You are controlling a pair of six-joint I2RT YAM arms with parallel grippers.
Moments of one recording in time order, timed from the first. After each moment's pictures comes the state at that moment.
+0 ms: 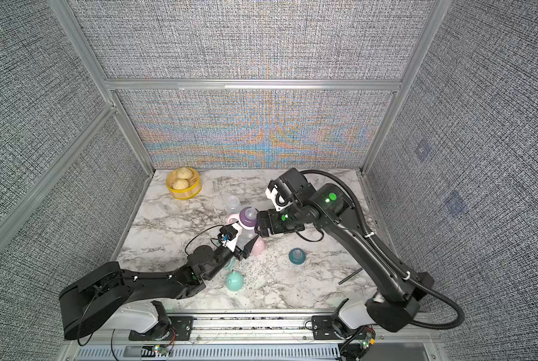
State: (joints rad) left arm -0.99 1.37 0.38 1.01 -0.20 0.10; right arm 0.76 1.37 1.72 -1.31 -0.19 0.43
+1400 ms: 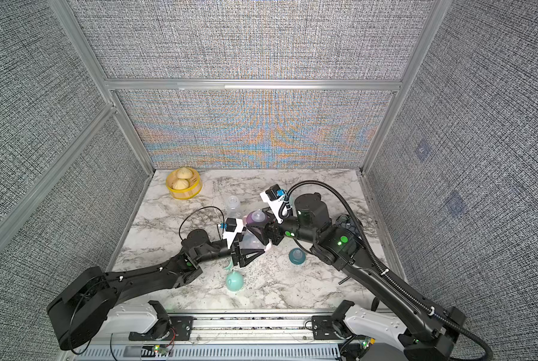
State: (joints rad) left arm -0.83 1.30 0.48 0.83 0.57 -0.21; right arm 0.76 1.06 1.14 -0.41 -0.29 0.14
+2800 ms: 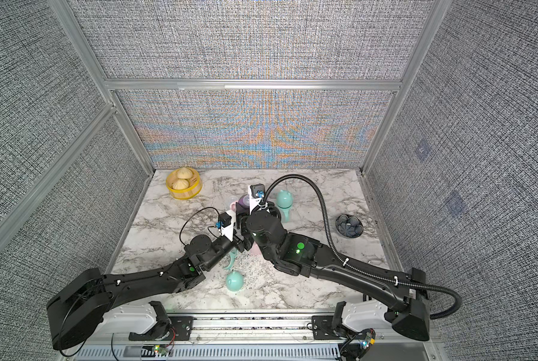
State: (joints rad) left arm -0.95 1.29 0.50 0.85 -0.17 -0.08; right arm 1.15 1.30 1.22 -0.21 0.74 0.34
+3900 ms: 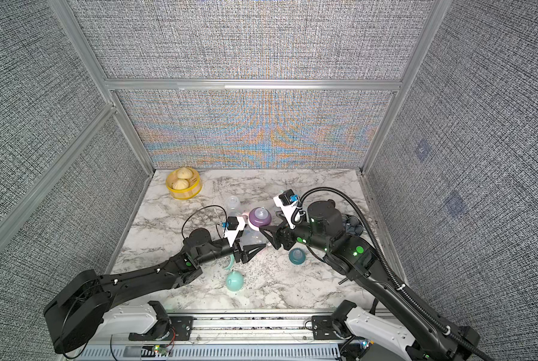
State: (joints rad) left arm -0.85 1.28 0.52 0.73 0.44 -0.15; right arm 0.72 0.93 1.08 -0.50 -0.24 0.12
